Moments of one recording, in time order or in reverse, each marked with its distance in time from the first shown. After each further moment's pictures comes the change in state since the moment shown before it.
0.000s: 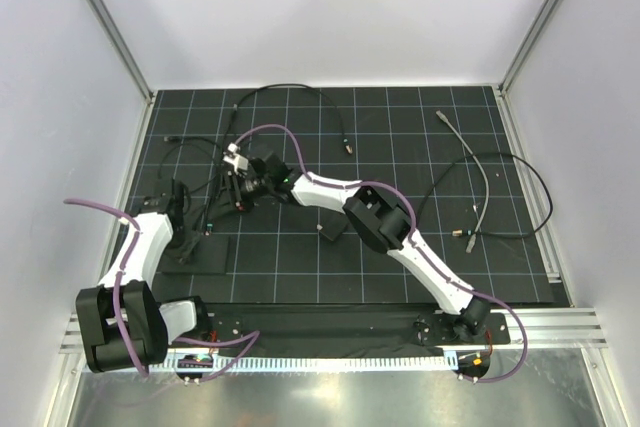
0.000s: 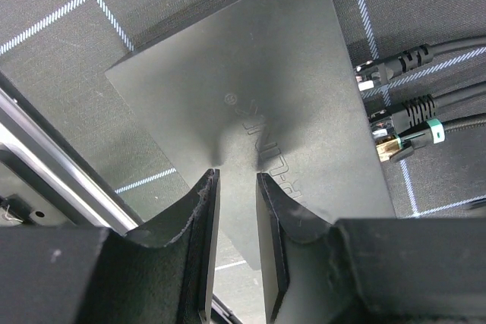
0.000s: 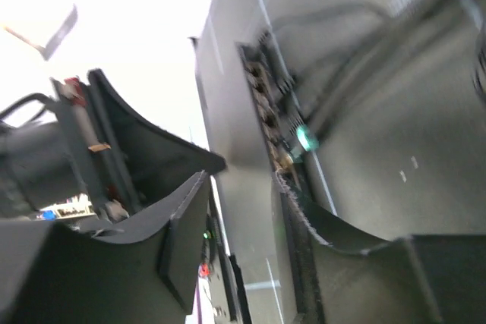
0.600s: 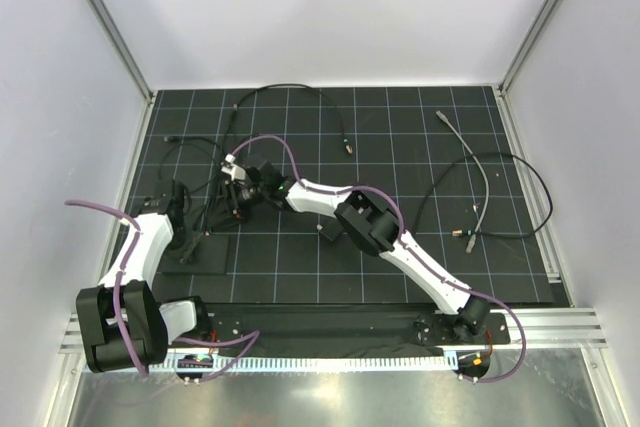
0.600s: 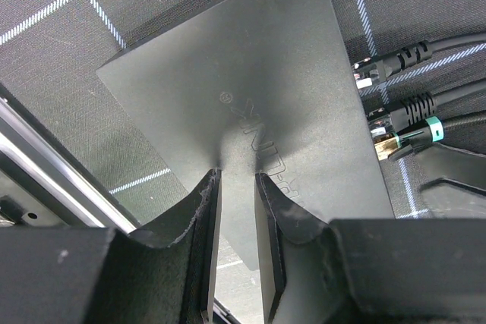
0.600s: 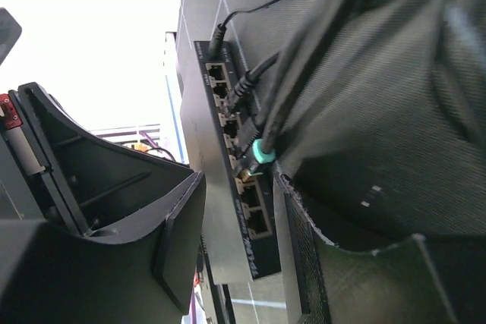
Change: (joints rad) left arm 0.000 0.001 -0.009 0.011 0.018 -0.004; right arm 0.020 0.127 0.122 -0.004 -0.013 0.056
